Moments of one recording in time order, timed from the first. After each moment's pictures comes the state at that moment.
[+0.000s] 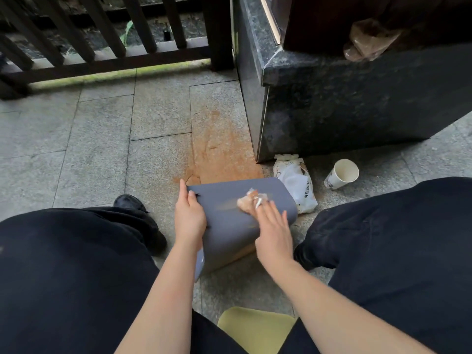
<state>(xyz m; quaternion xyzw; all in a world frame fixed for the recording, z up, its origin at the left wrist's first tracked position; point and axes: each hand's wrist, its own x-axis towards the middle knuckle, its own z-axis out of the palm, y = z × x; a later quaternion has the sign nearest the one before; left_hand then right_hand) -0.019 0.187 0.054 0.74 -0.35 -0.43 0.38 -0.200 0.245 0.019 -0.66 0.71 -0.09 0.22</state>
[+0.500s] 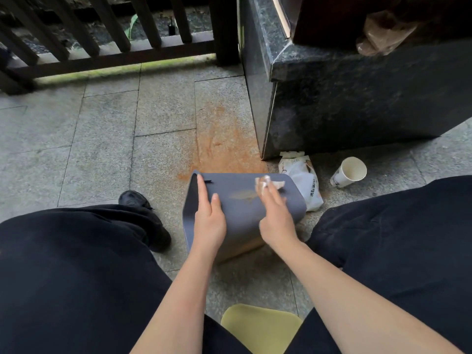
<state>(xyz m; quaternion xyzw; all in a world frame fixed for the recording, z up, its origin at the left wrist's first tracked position) -0.043 0.211 0.064 0.70 -0.43 -0.45 0.35 -0.197 0.212 0.035 -0.59 0.71 -0.15 0.36</state>
